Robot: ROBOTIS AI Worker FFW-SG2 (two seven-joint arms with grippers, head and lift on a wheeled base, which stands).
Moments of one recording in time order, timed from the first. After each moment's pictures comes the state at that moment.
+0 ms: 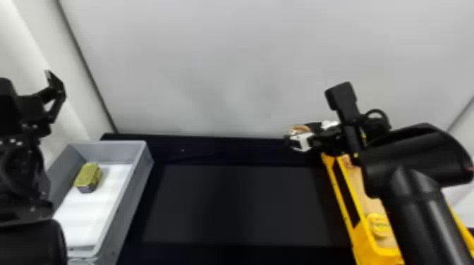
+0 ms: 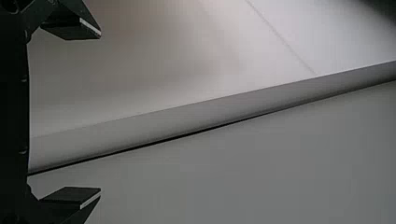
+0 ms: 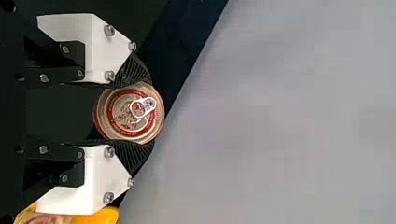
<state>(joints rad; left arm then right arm) 0.07 0.00 0.26 -2.11 -0.30 0.16 0.21 -0.32 -0.11 0.13 -1.72 0.39 0.97 0.59</state>
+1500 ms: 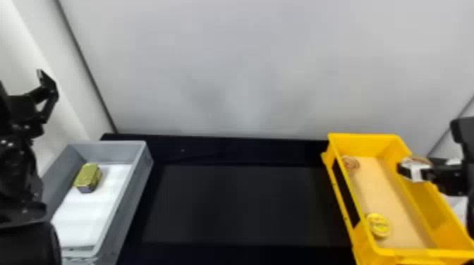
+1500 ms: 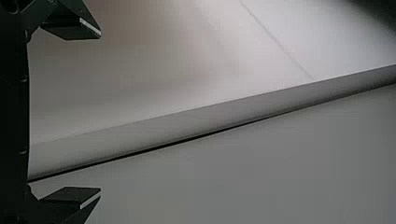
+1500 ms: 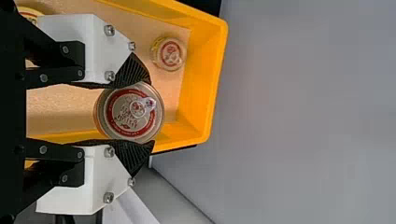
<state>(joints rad) 0.08 0.00 0.28 -2.13 -0.30 0.16 0.21 -0.10 -0.19 -0.27 -1.91 0.51 1.08 0.53</state>
